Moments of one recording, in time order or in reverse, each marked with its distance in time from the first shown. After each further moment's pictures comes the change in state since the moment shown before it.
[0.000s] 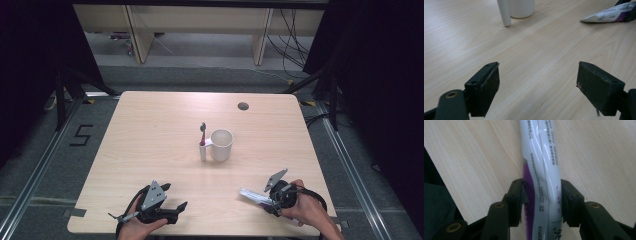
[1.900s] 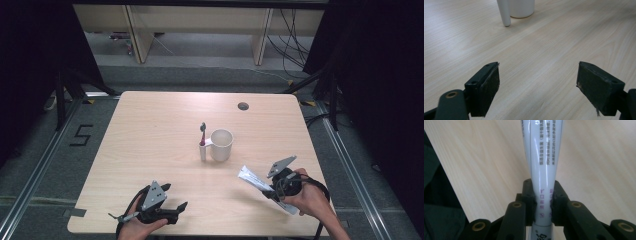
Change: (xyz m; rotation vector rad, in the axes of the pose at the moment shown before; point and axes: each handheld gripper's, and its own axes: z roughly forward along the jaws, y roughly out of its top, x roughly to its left) left arm 0.002 0.000 -0.001 0.023 0.010 0.026; right arm -0.012 0.016 -0.038 -0.180 0.010 0.062
